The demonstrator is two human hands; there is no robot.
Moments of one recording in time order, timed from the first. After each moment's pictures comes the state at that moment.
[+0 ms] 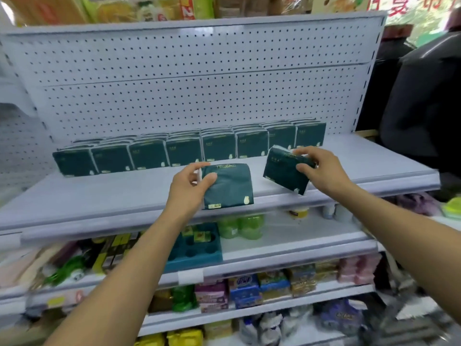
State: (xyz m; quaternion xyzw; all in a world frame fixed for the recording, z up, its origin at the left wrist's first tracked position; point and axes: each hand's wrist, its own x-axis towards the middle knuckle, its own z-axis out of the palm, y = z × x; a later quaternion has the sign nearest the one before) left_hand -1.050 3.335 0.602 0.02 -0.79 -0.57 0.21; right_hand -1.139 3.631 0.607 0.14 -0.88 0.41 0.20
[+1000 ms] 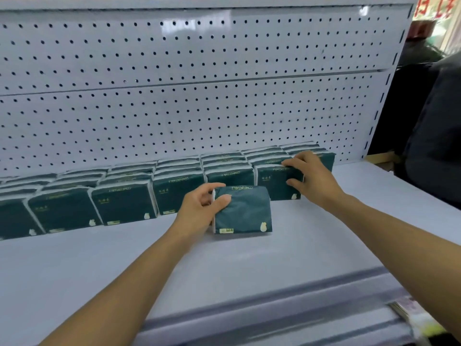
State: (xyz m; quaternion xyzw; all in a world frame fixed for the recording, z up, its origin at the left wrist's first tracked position) left_hand -1.282 3.386 0.593 -0.03 -0.74 -0.66 0.08; right_hand -1.388 3.660 0.596 0.19 -0.93 0.22 0.23
